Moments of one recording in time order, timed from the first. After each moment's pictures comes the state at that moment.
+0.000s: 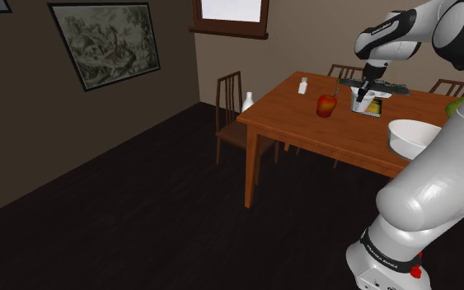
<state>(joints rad) -0.42 -0.02 -0.60 -2.01 -0.02 2.19 -1.06</state>
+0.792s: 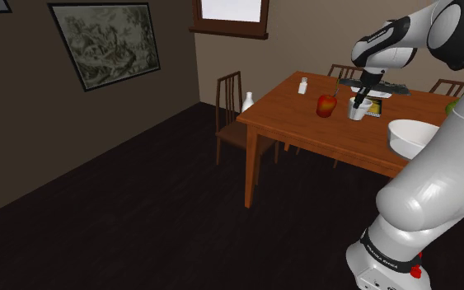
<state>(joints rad) -0.42 0.01 -0.61 -2.06 0.00 2.26 -1.07</state>
